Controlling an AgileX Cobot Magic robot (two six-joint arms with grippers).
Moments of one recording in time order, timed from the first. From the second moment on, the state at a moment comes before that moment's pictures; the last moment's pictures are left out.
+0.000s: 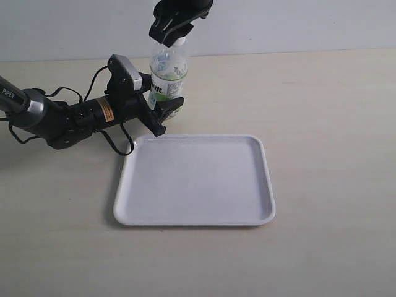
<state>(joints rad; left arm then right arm) -0.25 2.49 -1.34 0.82 -1.06 -0.11 0.44 2.18 -2.18 0.07 1.11 -0.54</state>
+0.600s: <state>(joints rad) -0.25 2.49 -1.34 0.83 -1.06 -0.11 0.44 2.18 -2.18 0.08 1.12 -1.18</state>
